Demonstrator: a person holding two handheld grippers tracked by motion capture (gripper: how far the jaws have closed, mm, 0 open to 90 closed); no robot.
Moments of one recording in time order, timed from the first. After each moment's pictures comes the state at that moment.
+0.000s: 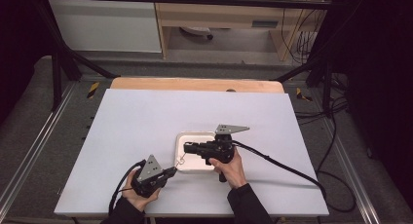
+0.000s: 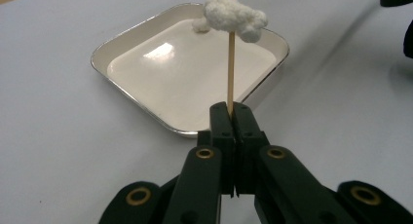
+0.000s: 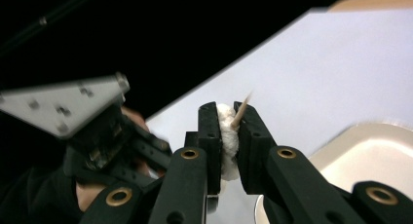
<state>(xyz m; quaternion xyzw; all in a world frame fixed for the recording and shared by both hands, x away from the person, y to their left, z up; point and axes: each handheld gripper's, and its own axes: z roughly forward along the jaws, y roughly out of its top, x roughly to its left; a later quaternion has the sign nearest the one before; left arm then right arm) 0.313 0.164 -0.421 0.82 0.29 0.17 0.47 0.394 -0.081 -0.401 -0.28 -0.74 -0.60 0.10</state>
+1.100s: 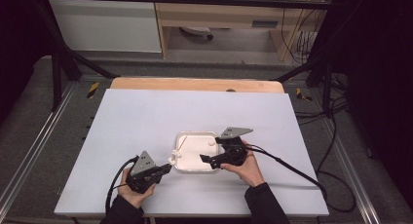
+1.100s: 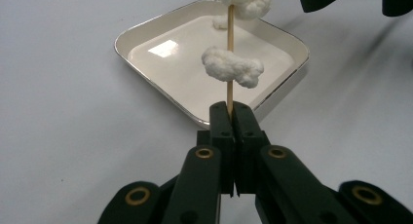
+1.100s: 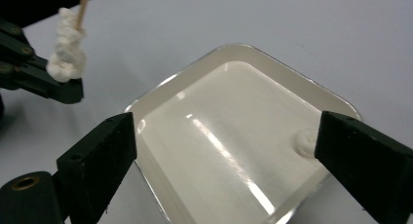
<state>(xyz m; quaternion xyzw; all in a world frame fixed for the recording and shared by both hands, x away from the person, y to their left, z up) 0.324 0.183 -0.432 0.81 0.32 0.15 0.46 0.404 -0.117 -0.415 -0.32 -0.82 -0.46 -0.08</state>
